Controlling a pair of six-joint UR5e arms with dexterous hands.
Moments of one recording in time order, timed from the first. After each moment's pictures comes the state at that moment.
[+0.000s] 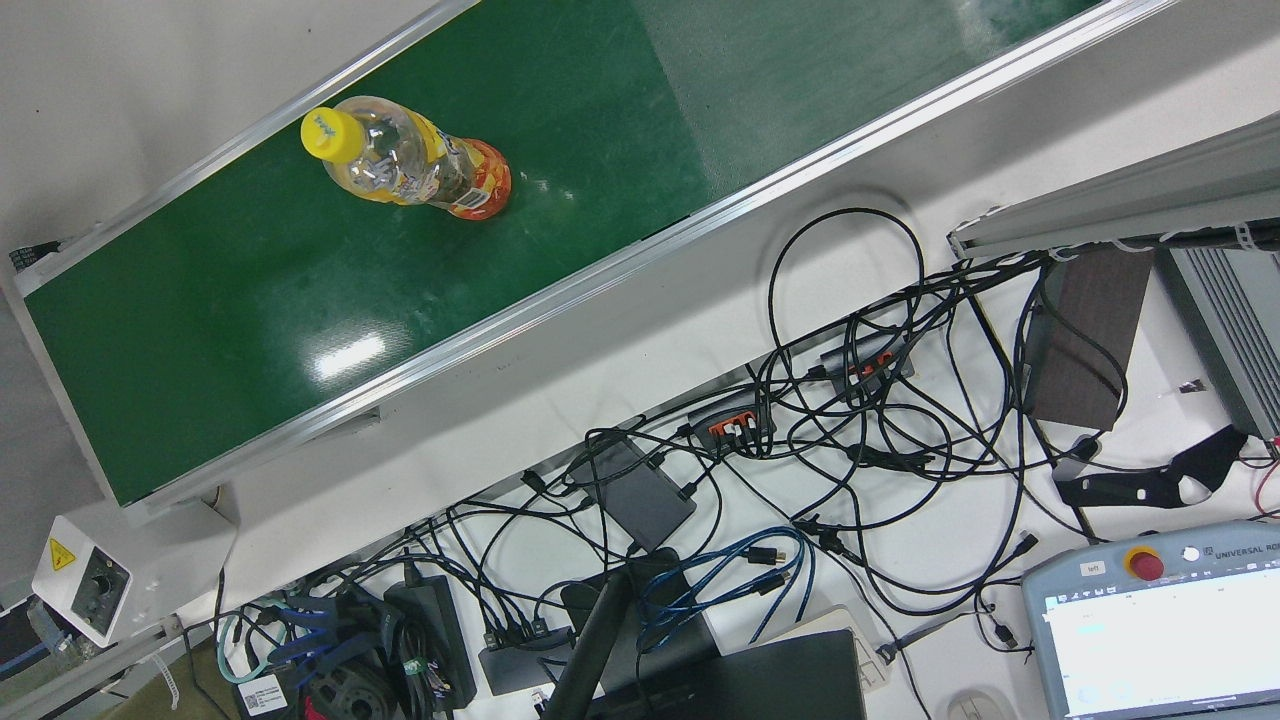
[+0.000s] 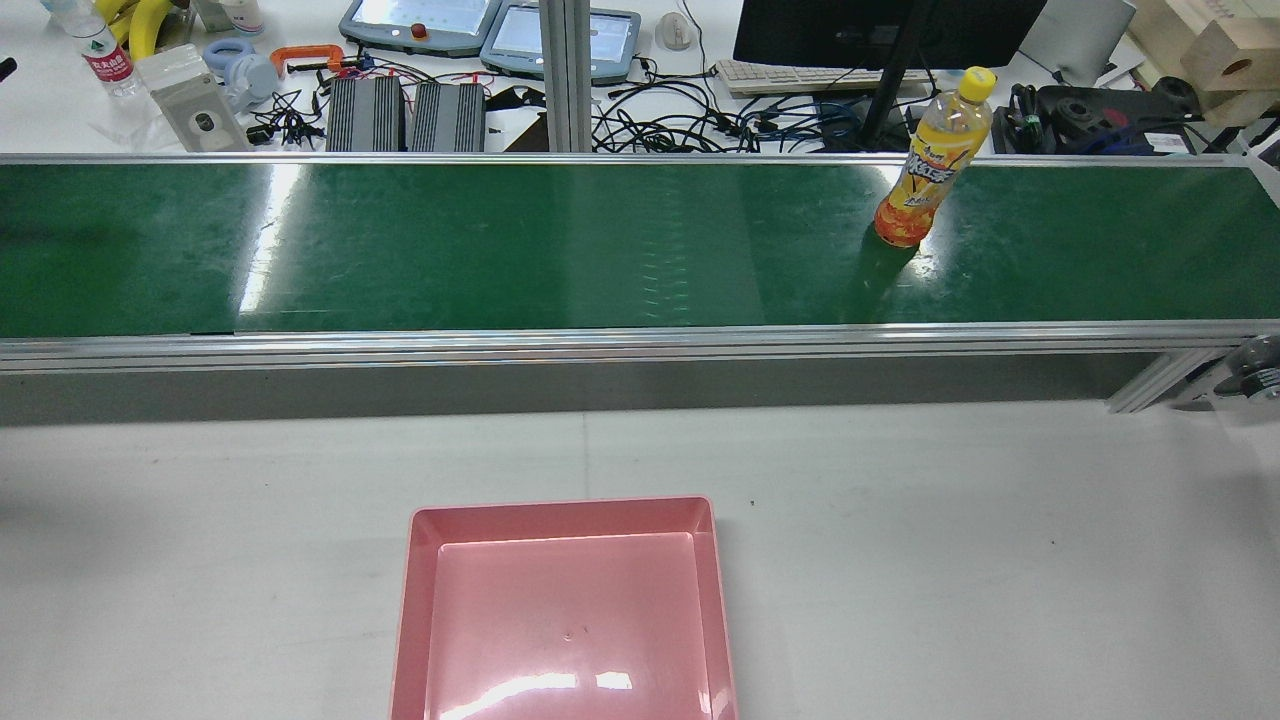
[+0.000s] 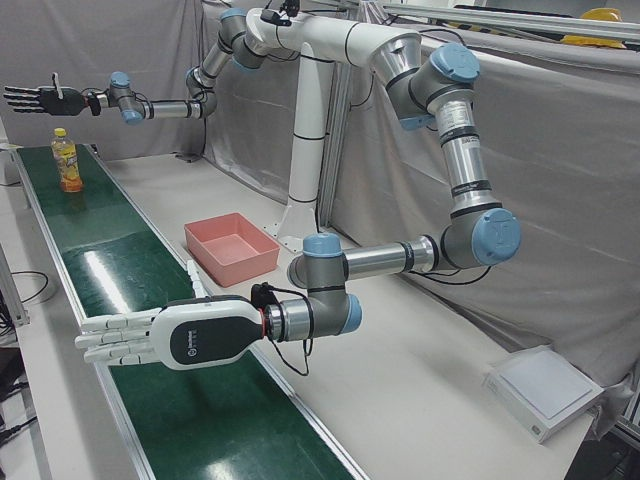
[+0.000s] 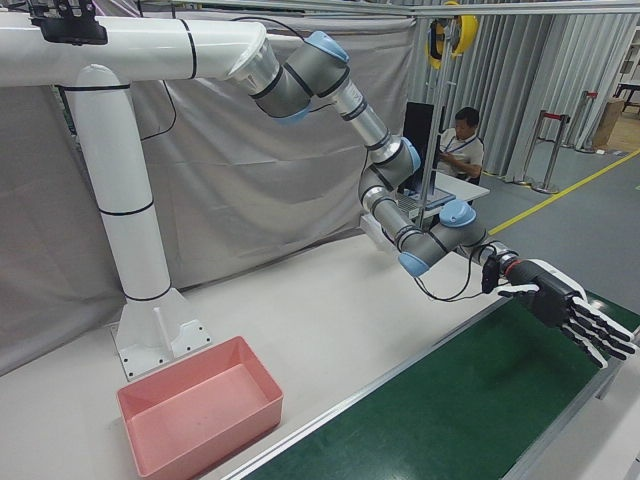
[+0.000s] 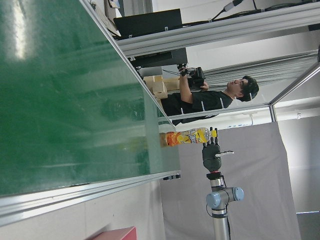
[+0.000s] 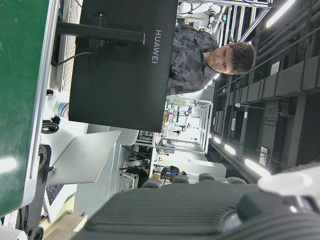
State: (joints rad) left arm -1.28 -1.81 -1.55 -0.07 1.49 0.24; right arm 1.55 -1.46 1.54 -3.27 -1.58 -0.10
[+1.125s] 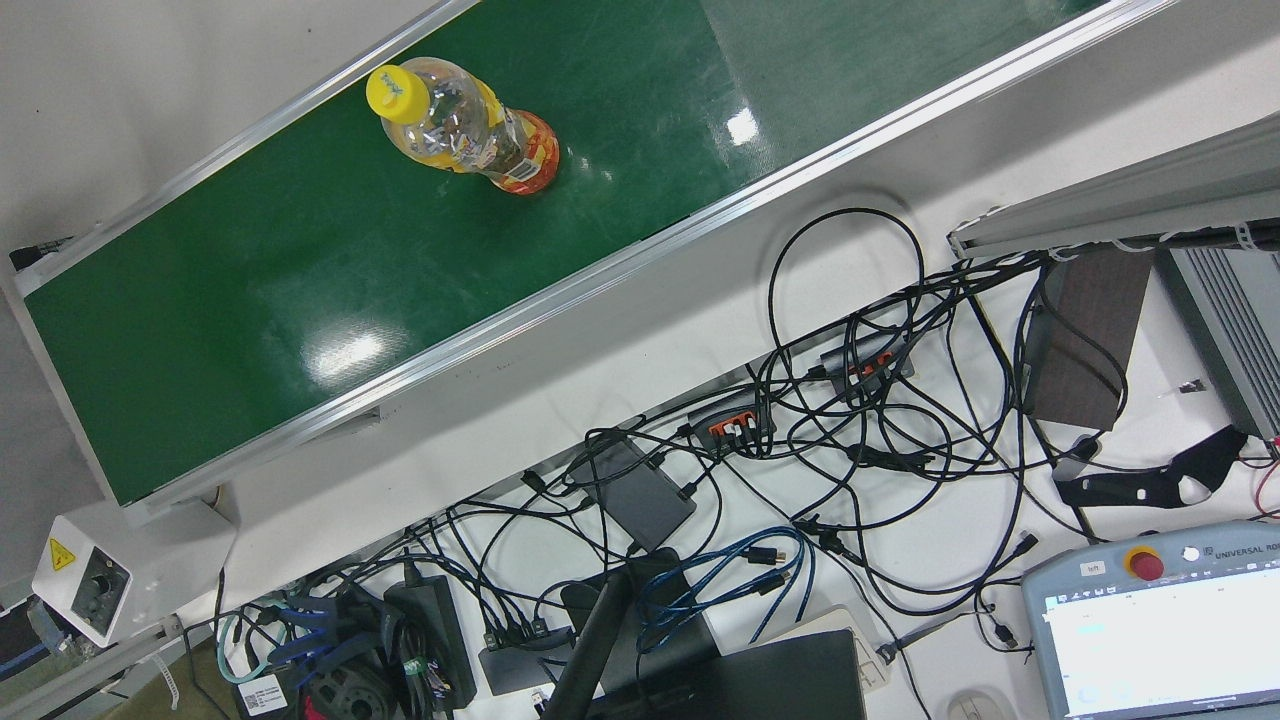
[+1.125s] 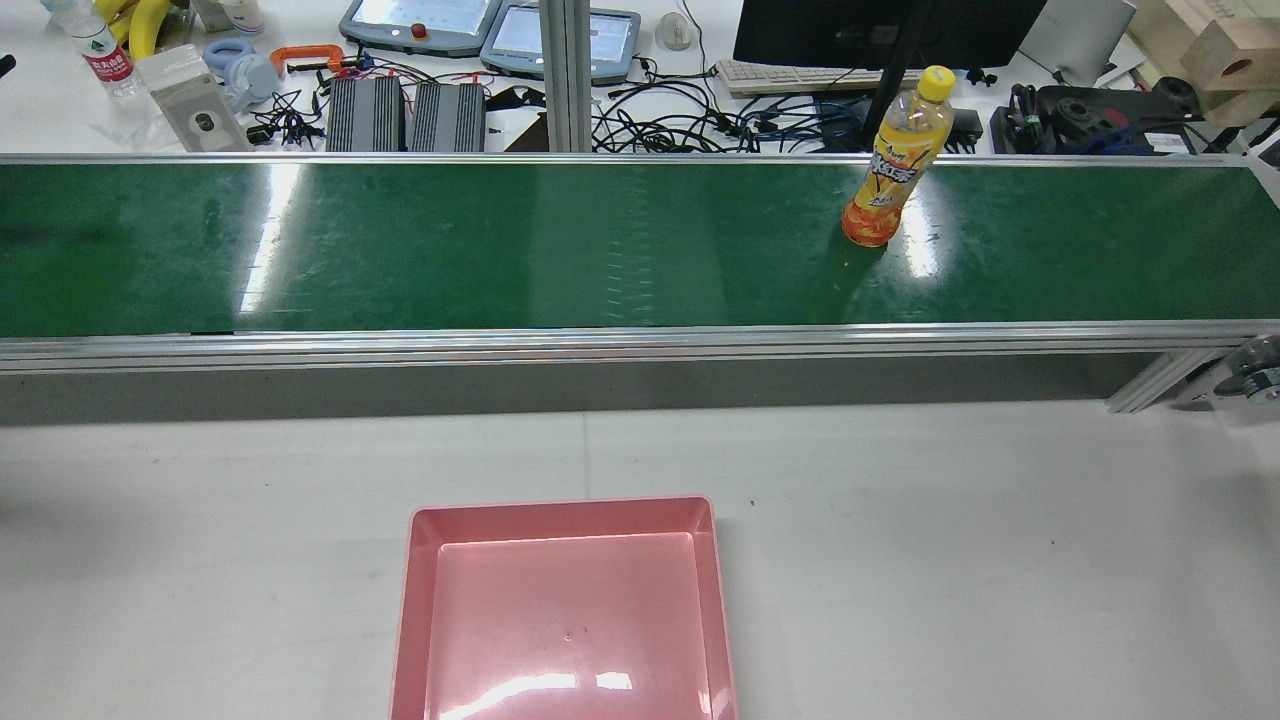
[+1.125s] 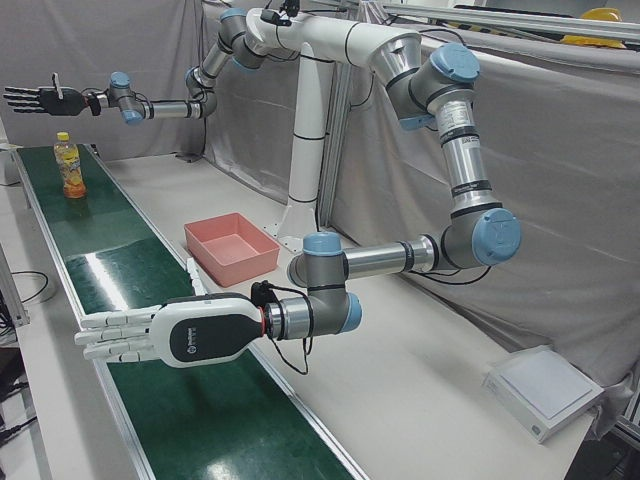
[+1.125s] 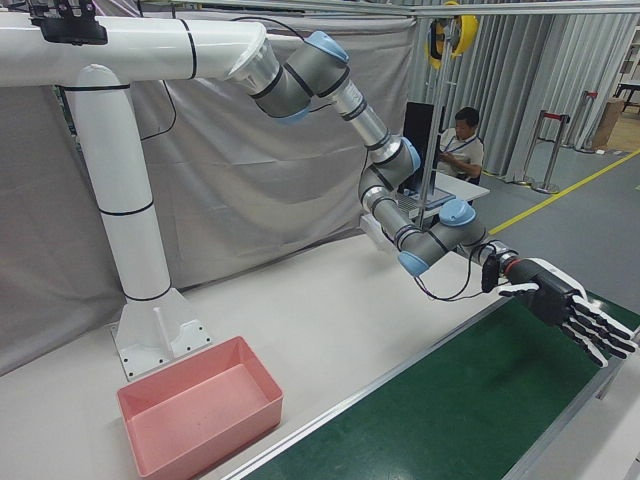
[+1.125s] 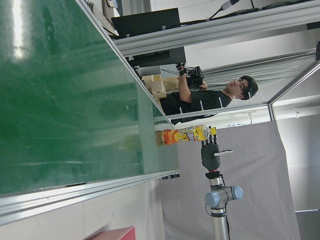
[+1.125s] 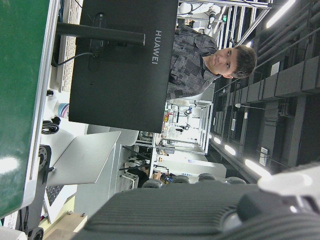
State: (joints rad) left arm -1.28 -1.81 -1.56 -0.07 1.49 0.24; right arm 1.55 -1.46 1.54 -3.27 -1.58 -0.10
